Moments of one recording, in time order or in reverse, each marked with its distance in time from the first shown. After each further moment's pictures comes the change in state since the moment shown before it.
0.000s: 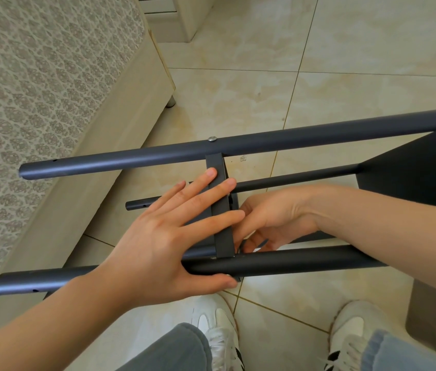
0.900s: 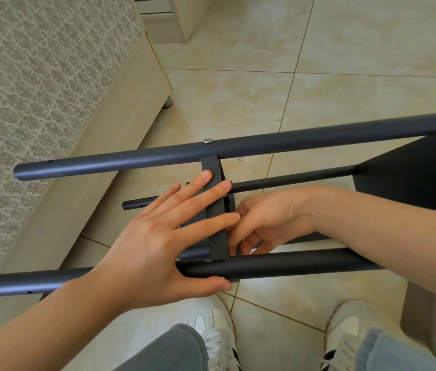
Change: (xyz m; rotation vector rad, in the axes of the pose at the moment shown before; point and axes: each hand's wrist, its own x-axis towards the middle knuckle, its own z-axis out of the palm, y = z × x) left_hand -0.002 -0.001 0.002 -0.002 0.013 0.010; right_hand -0.002 0.000 0.001 0.024 -0.012 -0.014
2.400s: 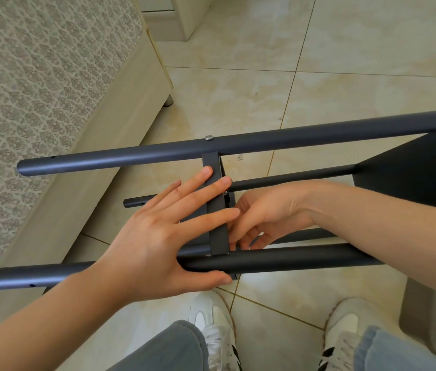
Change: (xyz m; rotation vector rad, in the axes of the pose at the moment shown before) left_hand 0.002 0.002 -0.003 -0.004 0.009 -0.018; right_hand -0.001 -0.002 -0.005 -0.053 0.004 -0.024
